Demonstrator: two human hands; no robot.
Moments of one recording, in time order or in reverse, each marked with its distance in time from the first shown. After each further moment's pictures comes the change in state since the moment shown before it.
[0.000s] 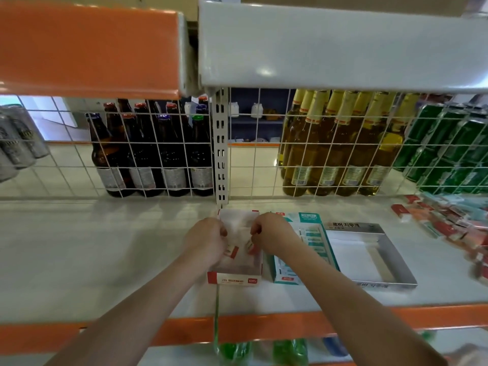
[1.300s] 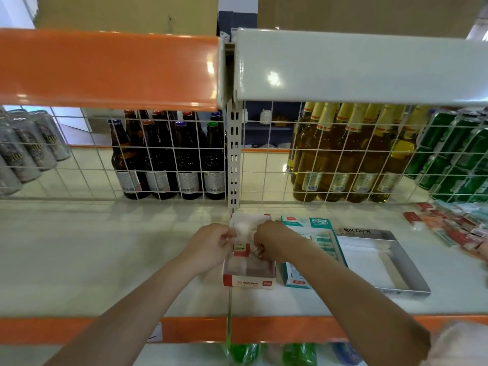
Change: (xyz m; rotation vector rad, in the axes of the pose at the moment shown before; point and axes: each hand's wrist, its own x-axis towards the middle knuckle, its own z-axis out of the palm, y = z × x) left_hand -0.009 -0.024 -0.016 -0.104 -0.117 0.217; right_hand 0.008 -0.004 0.018 -0.577 0.028 -0.300
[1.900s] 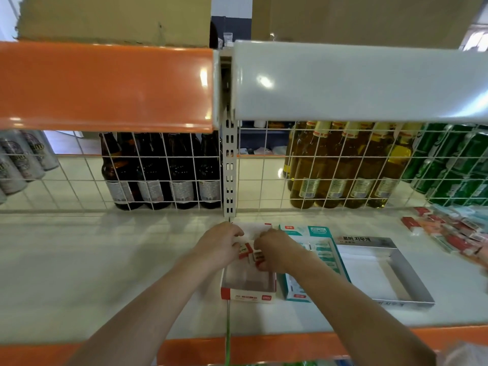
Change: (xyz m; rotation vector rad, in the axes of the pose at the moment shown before) left_hand 0.034 0.011 0.005 0.145 -0.040 0.042; right_hand 0.007 0.010 0.010 0.102 0.083 0.032
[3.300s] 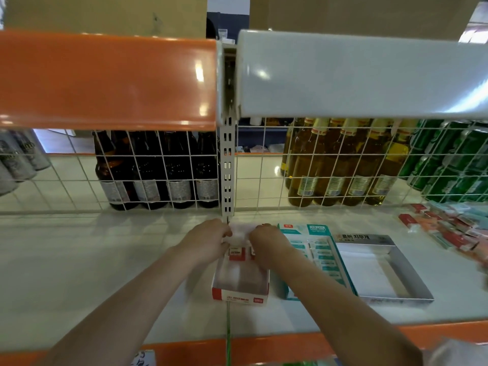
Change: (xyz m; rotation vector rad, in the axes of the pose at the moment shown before) left_hand 0.006 -0.018 -0.016 0.198 -0.092 0.058; right_hand 0.000 -0.020 -0.018 0.009 0.031 0.094
